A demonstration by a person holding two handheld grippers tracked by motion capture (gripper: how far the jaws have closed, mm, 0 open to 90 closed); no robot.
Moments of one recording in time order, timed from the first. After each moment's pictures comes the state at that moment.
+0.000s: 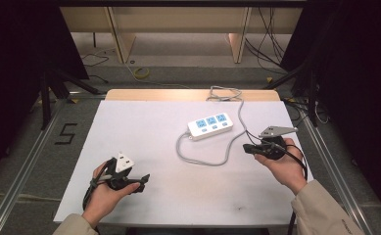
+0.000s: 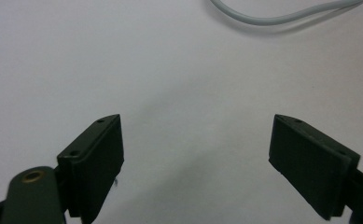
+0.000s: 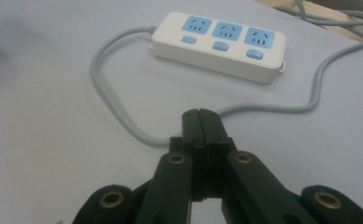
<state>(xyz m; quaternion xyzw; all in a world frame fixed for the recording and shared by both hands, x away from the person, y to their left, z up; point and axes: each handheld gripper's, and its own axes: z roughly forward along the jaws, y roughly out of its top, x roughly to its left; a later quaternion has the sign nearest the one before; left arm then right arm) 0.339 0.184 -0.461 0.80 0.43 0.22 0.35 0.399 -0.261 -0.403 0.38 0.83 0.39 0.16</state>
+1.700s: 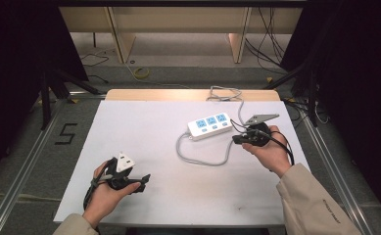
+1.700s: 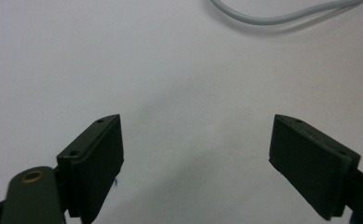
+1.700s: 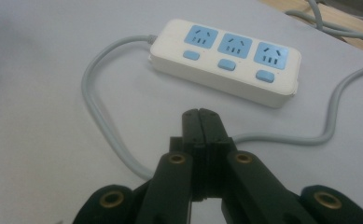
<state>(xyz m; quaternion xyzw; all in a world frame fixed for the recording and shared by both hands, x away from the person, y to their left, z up) 0.340 0.182 -0.462 0.80 0.43 0.22 0.35 0.436 -0.230 -0.397 0.37 0.84 0.36 0.15</state>
